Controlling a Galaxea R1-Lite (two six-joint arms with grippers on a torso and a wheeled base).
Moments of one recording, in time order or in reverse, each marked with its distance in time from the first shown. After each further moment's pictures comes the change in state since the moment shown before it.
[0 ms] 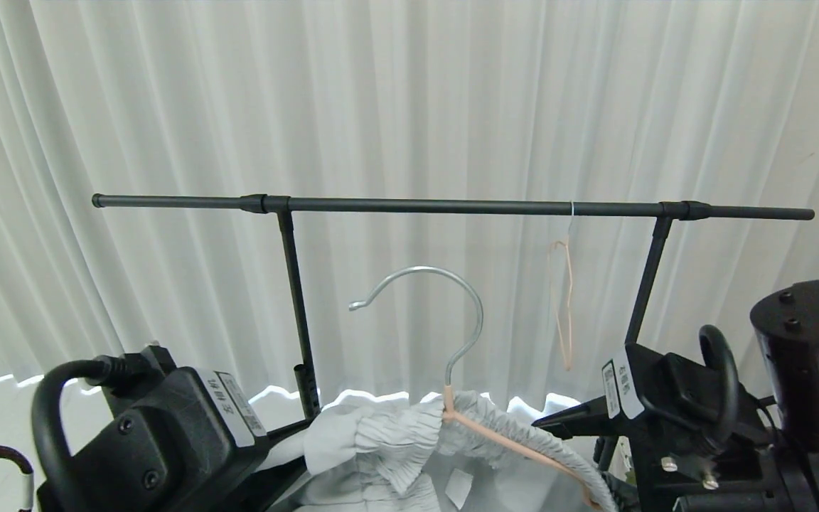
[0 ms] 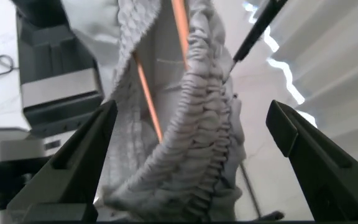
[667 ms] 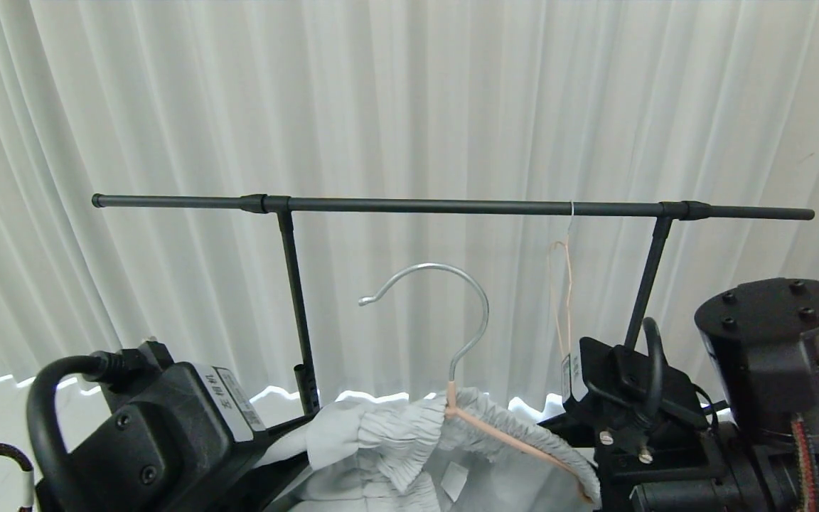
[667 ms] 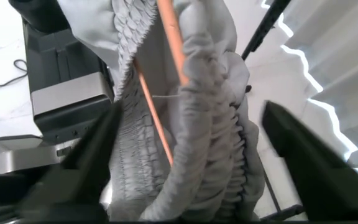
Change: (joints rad) left arm 0.000 0.001 0.001 -0.016 0.000 0.002; right arm 0.010 0.074 -0.036 -0.008 -0.002 0.067
